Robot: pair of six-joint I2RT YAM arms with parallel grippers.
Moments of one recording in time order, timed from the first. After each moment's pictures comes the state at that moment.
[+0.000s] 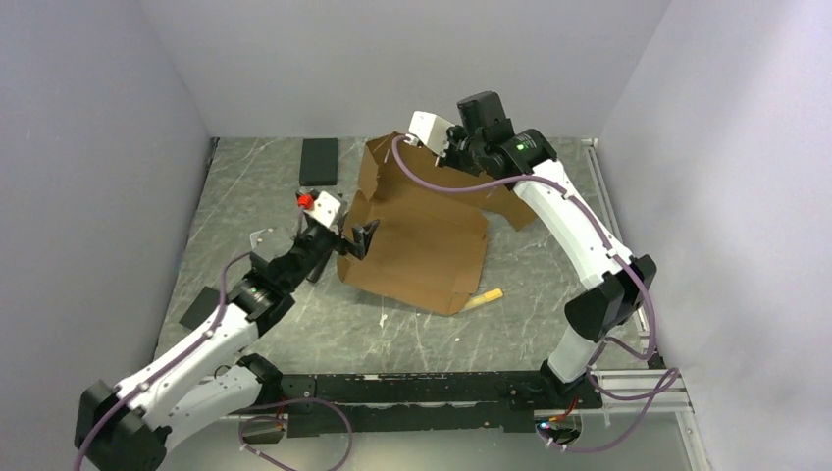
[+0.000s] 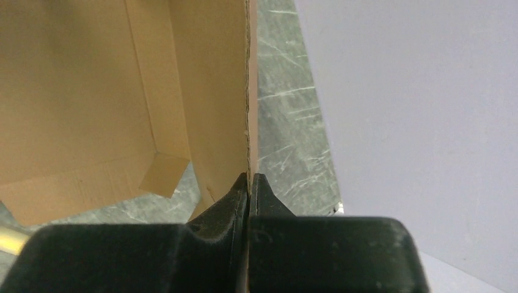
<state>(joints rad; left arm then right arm) -0.61 0.83 0.66 0.21 0.02 0.07 0.55 1.69 1.90 -0.89 0.04 -0.85</state>
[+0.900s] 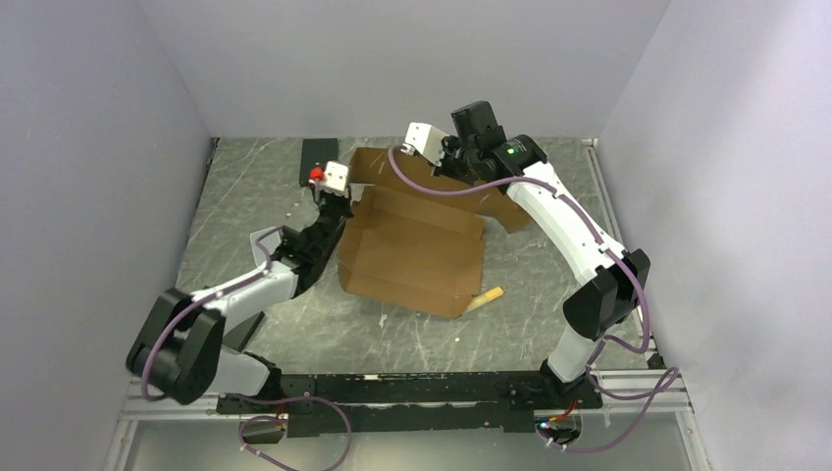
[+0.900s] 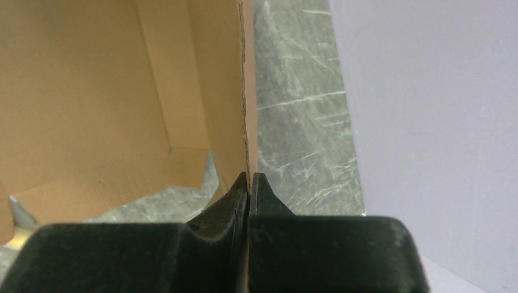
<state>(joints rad) -0.52 1.40 0.67 0.86 -0.25 0.14 0.54 1.71 1.82 -0.88 -0.01 -0.82</state>
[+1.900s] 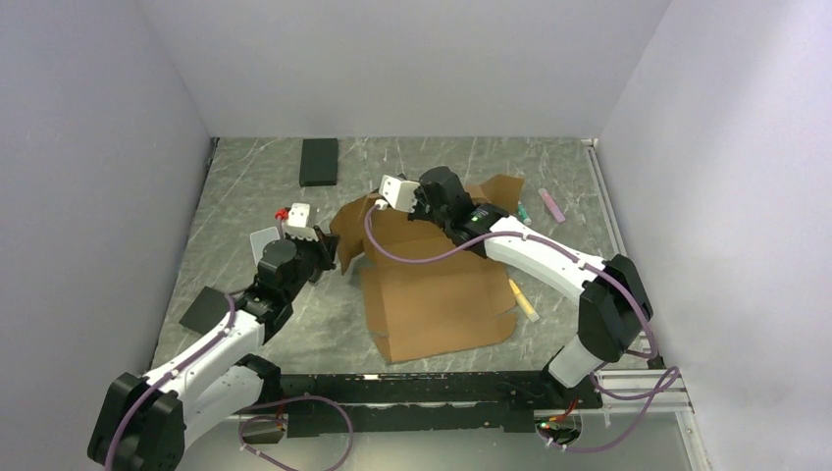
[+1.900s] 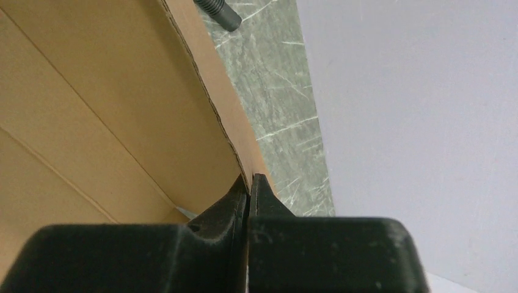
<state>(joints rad) -0.43 0.91 0.37 0.35 -0.05 -0.31 0.76 1.59 1.25 -0.21 0.28 -0.88</state>
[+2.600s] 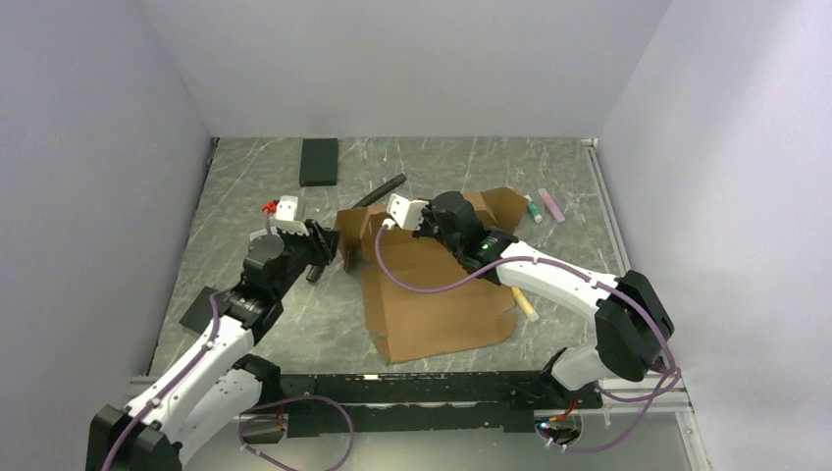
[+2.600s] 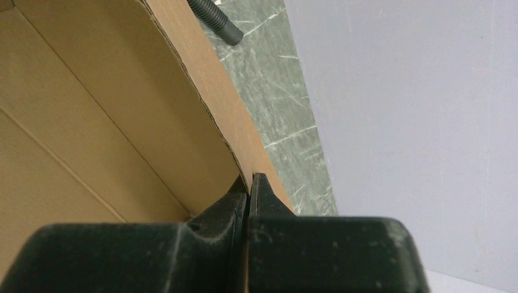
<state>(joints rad) -0.41 0.82 0.45 0.19 -0.01 -0.36 0.80 1.46 1.00 0.03 0.28 -0.86</state>
